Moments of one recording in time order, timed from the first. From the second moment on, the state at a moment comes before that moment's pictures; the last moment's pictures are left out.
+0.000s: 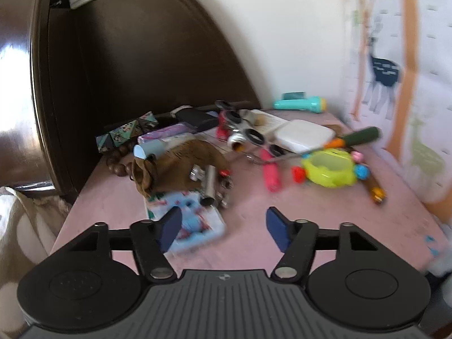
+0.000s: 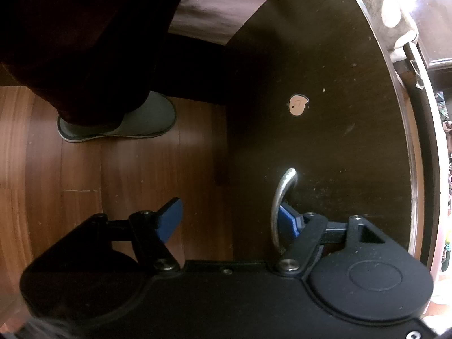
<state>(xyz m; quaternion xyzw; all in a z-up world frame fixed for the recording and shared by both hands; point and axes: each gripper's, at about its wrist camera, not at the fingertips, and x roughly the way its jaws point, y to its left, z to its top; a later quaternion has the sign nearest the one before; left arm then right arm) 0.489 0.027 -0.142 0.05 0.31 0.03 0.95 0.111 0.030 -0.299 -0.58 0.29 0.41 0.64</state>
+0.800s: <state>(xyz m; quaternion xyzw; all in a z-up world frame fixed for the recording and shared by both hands) 0.560 0.045 -0.157 -0.01 0.36 0.04 0.93 0.110 0.029 -0.301 -0.58 0.28 0.41 0.64</state>
